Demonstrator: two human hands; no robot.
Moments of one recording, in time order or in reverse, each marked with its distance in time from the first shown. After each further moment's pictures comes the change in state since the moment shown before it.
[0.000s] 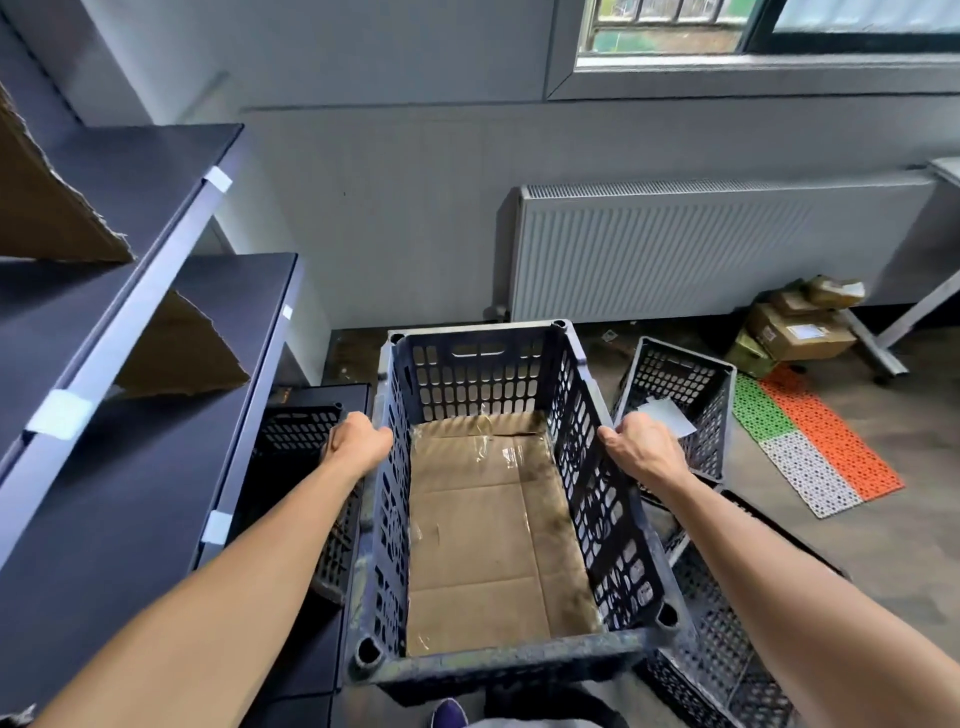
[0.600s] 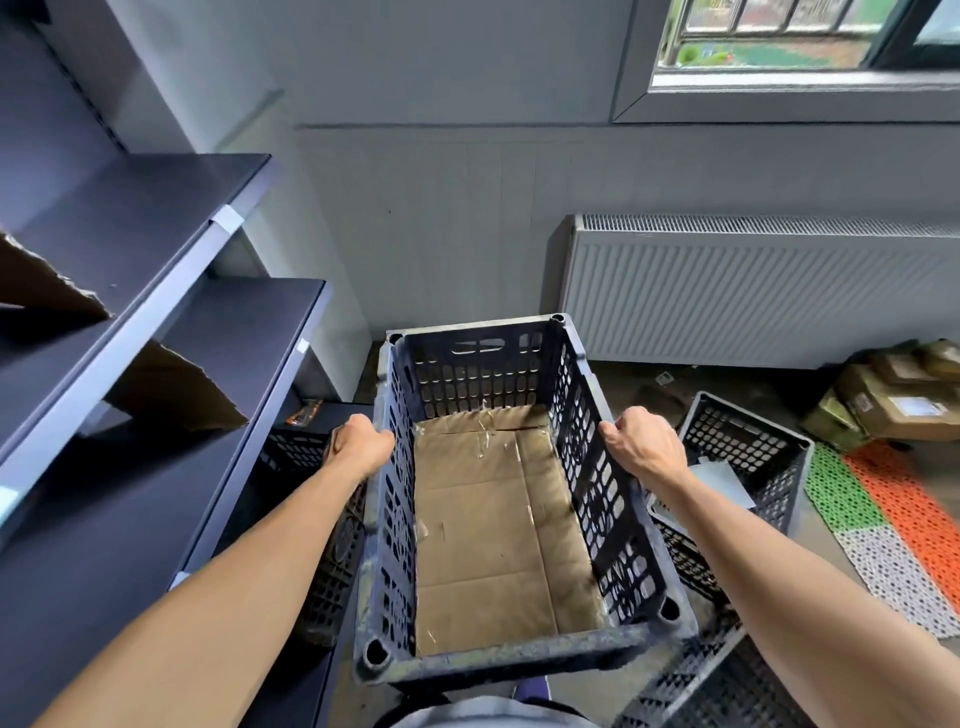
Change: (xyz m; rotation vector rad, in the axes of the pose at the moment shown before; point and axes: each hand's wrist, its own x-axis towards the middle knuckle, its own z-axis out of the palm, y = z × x) left_hand 0.097 0.096 -0.010 -0.047 0.068 -0.141; right_hand 0.188 -0.050 -0.032 -0.031 -0.061 -0.145
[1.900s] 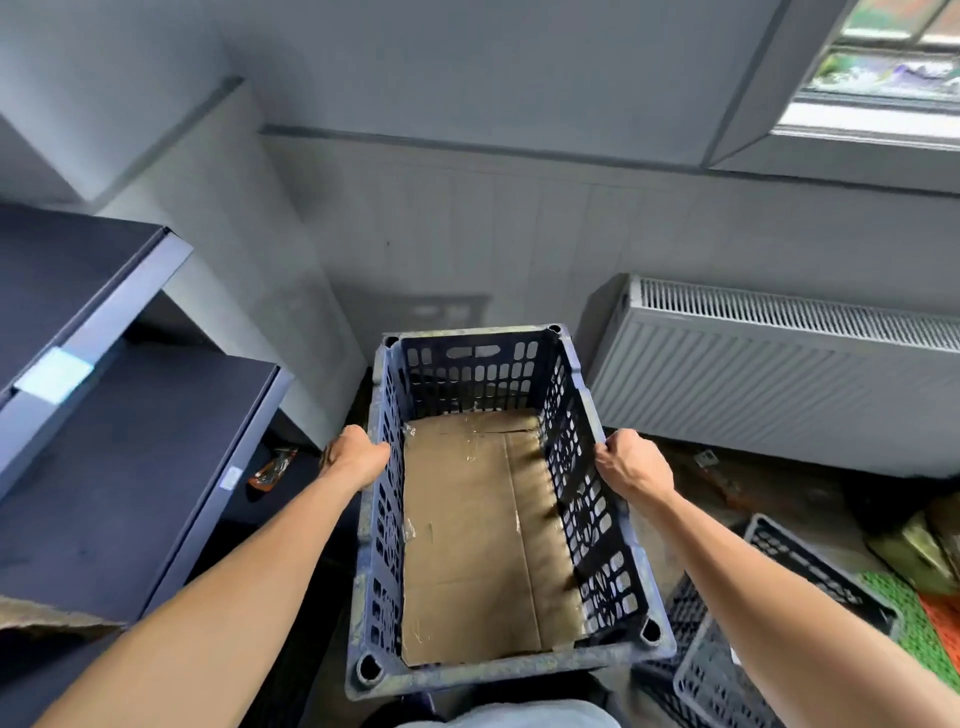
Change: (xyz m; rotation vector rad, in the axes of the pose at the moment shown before) left_hand 0.308 0.185 -0.021 -0.043 -0.057 -0.157; right_hand 0.377 -0.124 0.007 -0.039 -0.181 0.016
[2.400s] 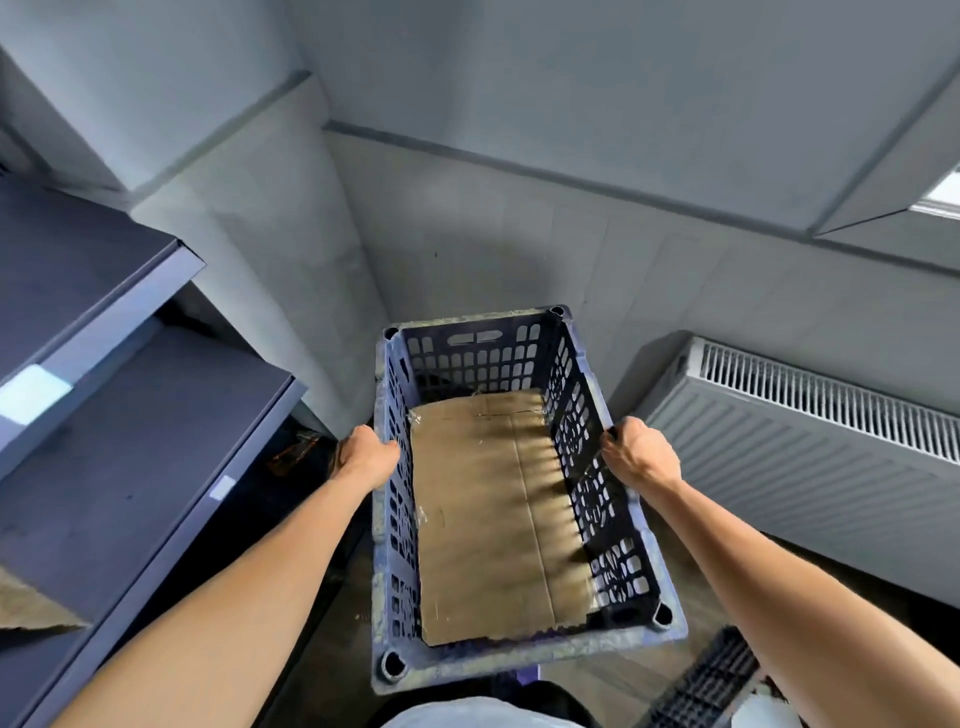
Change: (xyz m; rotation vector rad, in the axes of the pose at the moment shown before) left_hand 0.063 0.059 0.002 -0.164 0.060 -0.175; right_hand 0.138 -0.068 -0.045 -0.106 -0.046 -0.197
